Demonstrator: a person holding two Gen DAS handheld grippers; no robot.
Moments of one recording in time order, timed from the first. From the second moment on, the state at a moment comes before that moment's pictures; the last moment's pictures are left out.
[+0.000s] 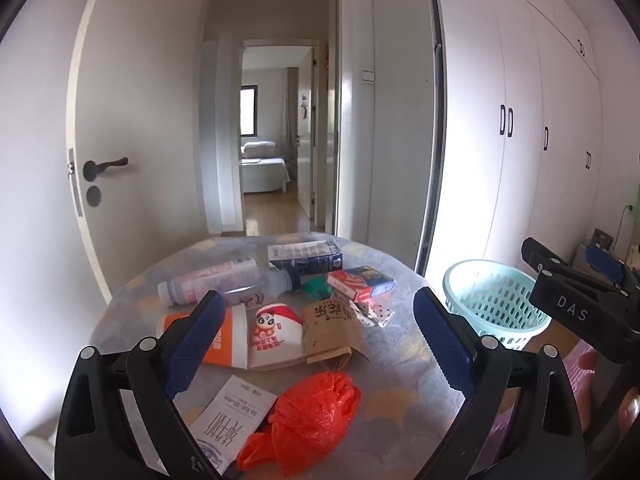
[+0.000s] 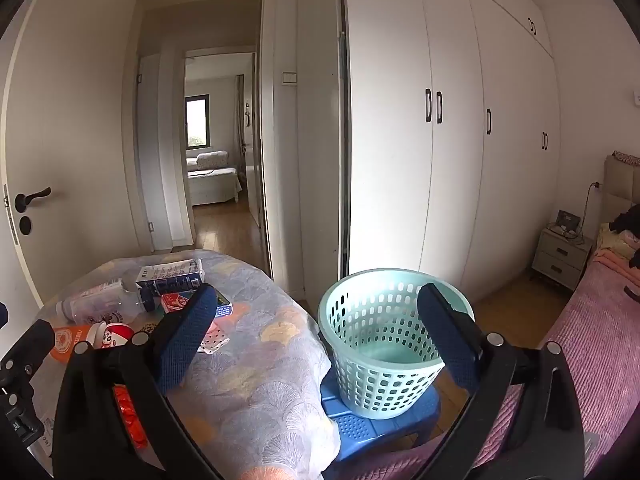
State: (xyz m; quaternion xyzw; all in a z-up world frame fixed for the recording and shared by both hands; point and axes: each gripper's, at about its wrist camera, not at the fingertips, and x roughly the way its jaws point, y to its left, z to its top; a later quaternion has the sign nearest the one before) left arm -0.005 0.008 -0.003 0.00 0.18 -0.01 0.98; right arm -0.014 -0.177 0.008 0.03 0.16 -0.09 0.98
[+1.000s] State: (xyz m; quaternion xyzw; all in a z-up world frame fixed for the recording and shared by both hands) left arm -0.012 0.011 0.000 -0.01 0.18 -0.01 0.98; right arm -0.017 -0.172 0.005 0.03 0.17 -0.08 0.98
